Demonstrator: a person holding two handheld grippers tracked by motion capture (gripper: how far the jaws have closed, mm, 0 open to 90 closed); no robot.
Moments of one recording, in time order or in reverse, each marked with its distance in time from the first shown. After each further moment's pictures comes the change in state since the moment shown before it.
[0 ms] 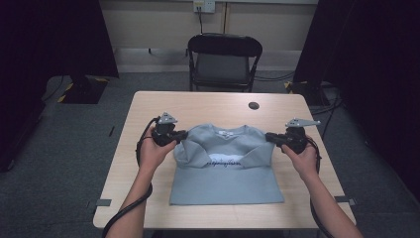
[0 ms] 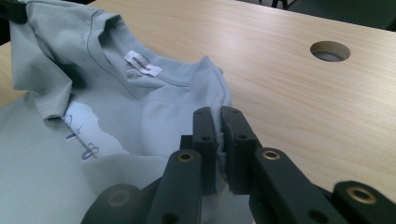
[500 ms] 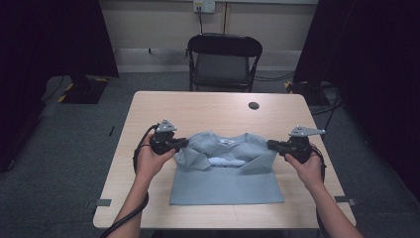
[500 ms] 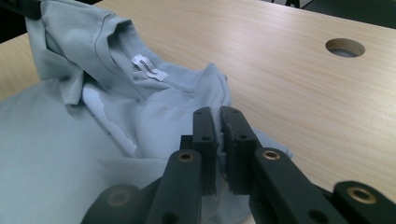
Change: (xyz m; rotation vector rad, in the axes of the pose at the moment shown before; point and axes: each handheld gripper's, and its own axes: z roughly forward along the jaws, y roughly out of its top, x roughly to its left) left arm -0.015 -0.016 -0.015 0.008 -0.050 0.016; right arm 0.015 -0.017 -0.020 -0.010 0.034 -0.043
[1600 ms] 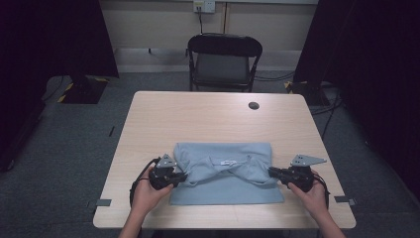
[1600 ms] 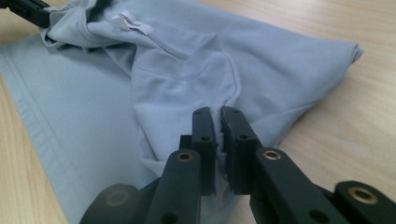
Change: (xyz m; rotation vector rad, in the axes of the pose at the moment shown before) left arm -0.039 -0.084 -0.001 0.122 -0.072 0.006; right arm 0.028 -0.075 -0.014 0.050 0.069 -0.005
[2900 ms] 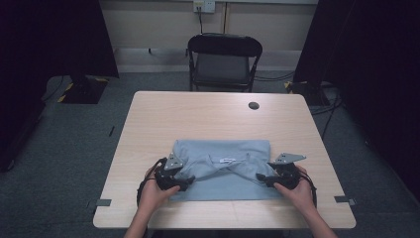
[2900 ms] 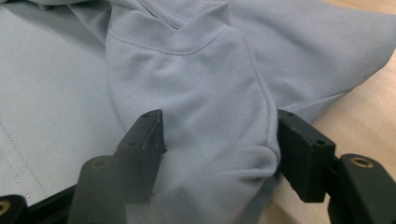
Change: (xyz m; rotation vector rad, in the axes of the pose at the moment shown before) left arm 0.010 -0.002 0.031 -0.026 0.084 0.084; right arm 0.009 0.008 0.040 0.130 -0.099 -0.058
